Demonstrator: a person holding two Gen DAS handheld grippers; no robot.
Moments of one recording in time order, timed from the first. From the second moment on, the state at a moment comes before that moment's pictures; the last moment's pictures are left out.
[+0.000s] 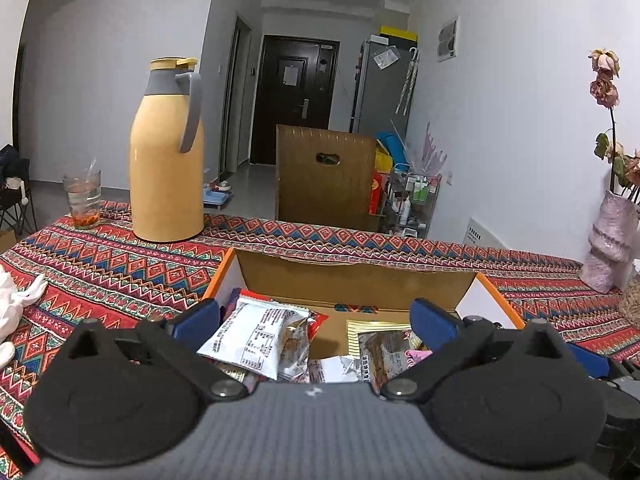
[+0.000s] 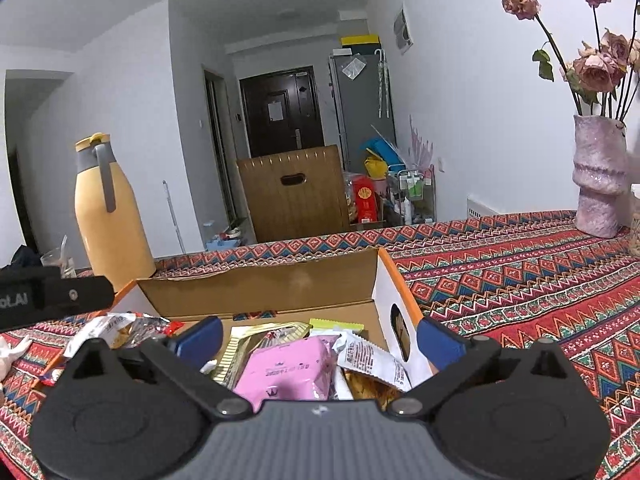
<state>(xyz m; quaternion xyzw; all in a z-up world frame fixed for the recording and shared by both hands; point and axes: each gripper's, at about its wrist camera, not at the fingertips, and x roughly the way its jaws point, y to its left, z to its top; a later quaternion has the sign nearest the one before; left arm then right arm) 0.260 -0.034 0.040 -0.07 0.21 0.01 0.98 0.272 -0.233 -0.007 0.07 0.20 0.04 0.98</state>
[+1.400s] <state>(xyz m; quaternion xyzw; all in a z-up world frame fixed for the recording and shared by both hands) 0.171 0.022 0.018 -0.03 0.28 0.01 0.96 0.174 -0.215 -0.021 0.04 0.28 0.08 0.96</state>
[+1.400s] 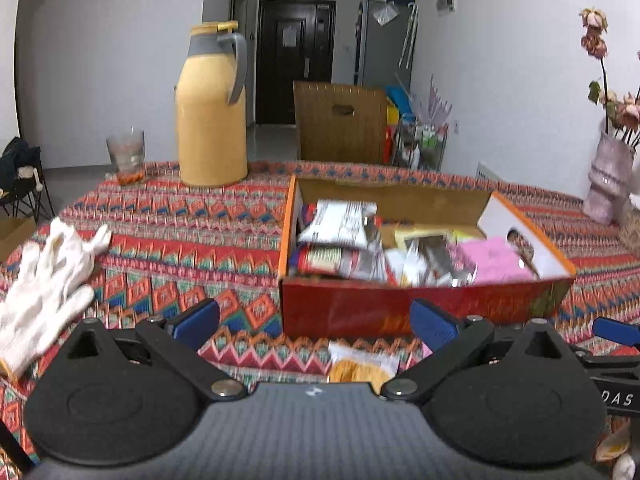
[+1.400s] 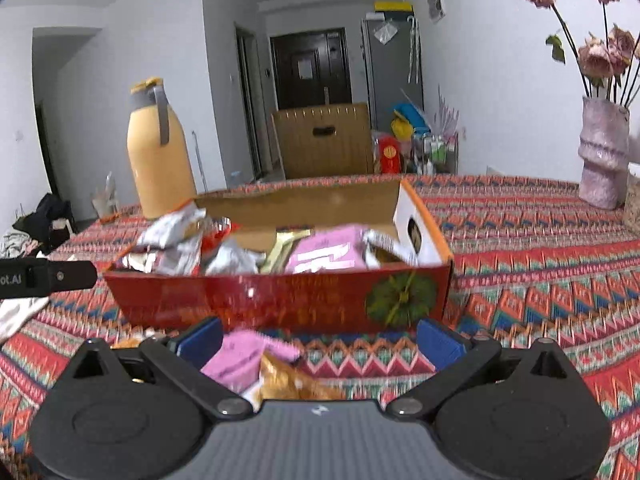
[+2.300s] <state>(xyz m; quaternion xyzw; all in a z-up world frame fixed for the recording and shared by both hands) 0.160 0.027 -0.025 -0.05 0.30 0.00 0.95 0.184 -0.204 -0.046 0.04 0.34 0.05 0.94</state>
